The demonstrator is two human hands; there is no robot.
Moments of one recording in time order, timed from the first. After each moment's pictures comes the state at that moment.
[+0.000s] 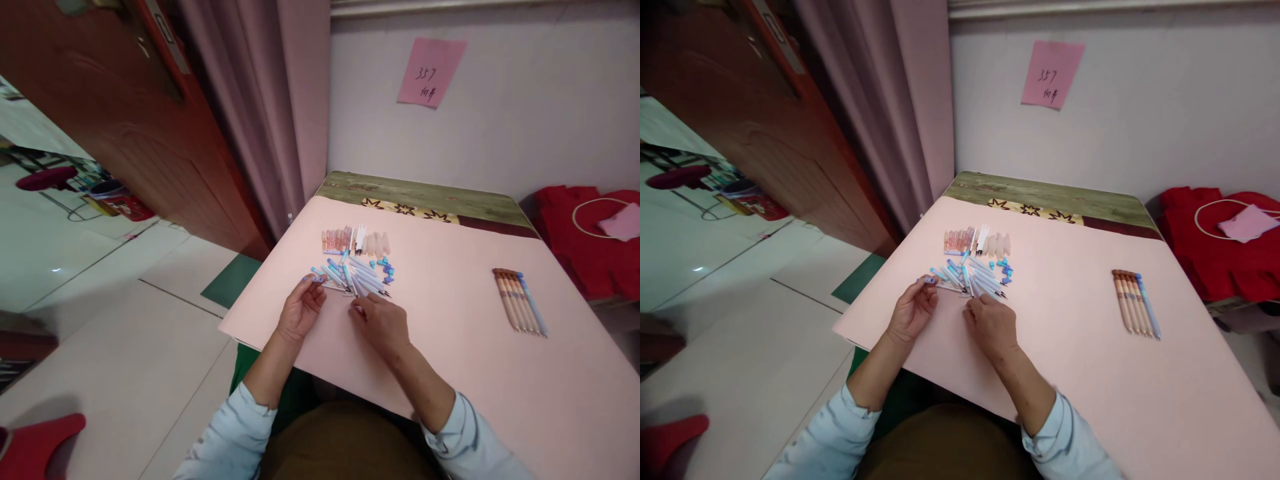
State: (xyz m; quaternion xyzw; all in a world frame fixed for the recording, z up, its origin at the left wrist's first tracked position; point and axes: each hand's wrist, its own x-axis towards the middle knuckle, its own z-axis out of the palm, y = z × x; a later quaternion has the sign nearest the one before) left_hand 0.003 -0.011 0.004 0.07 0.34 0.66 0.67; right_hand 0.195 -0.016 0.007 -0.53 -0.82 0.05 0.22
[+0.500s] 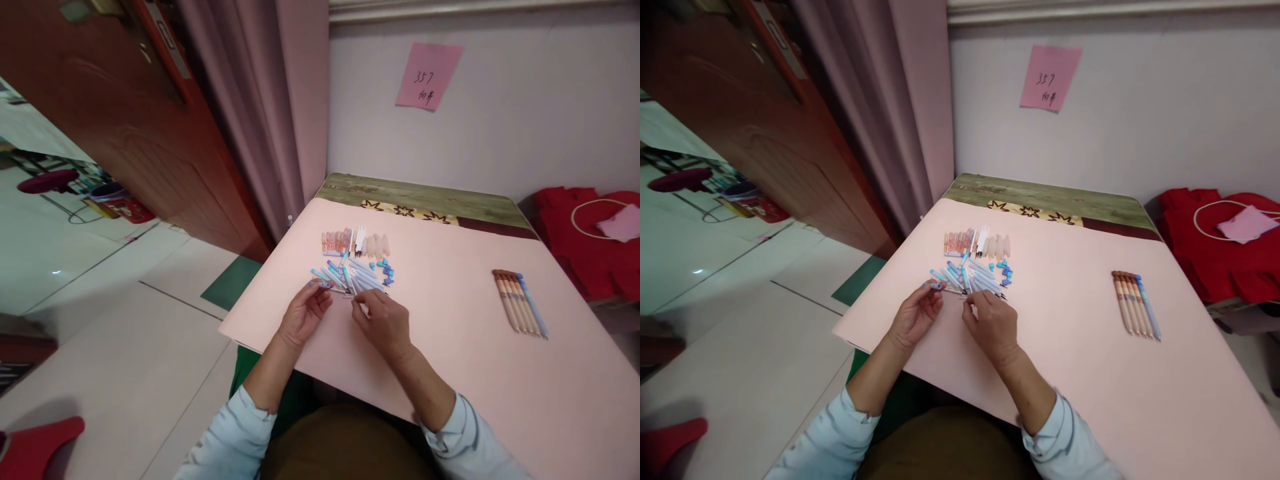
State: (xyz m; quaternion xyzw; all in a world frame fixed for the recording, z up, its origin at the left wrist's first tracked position) left_hand 0.007 -0.015 0.005 0.11 0.34 0.62 0.70; right_hand 0.192 -0.015 0.010 -0.51 -0.78 0.03 0.35
